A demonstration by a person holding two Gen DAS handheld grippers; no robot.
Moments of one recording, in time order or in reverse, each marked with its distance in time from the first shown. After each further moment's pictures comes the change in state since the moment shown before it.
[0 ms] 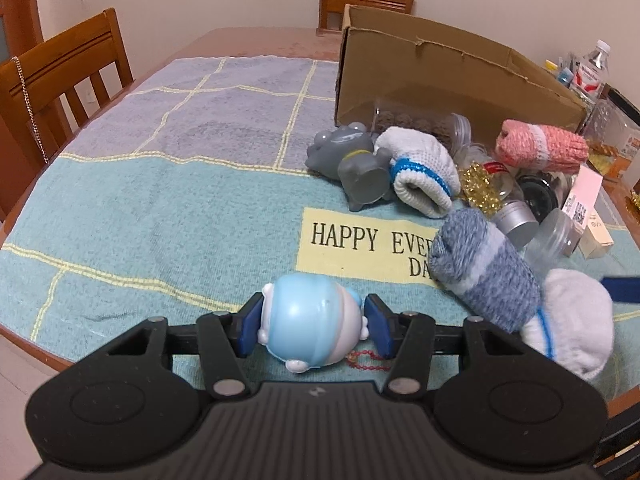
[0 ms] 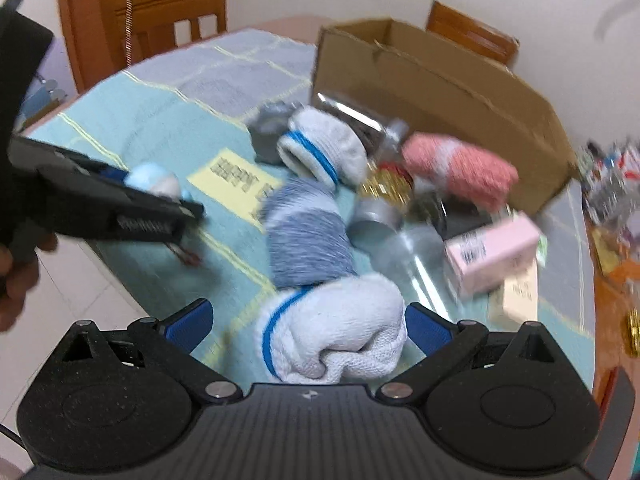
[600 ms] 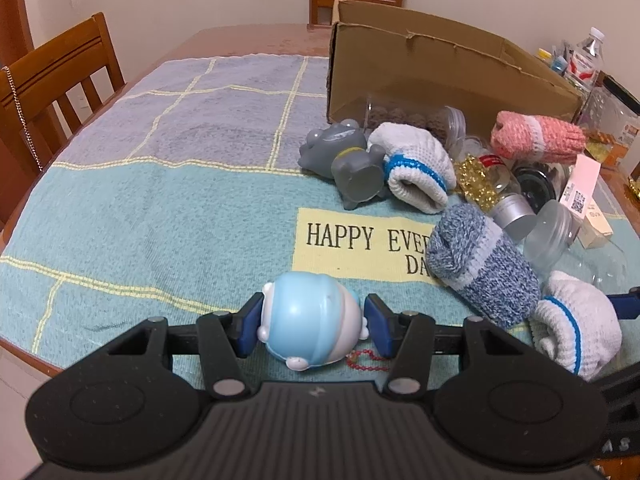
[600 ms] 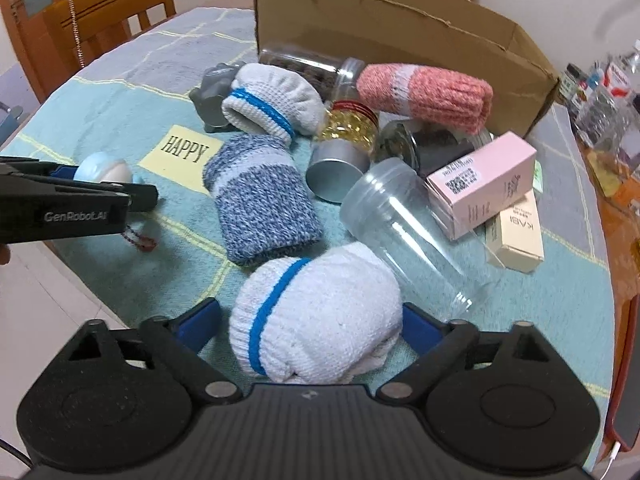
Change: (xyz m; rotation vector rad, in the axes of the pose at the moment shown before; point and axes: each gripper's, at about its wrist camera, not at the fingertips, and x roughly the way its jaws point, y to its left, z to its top) left arm 0.002 -0.002 0.004 0.036 0.018 -0.008; right arm 0.025 -0.021 -0.007 0.169 0.095 -0.010
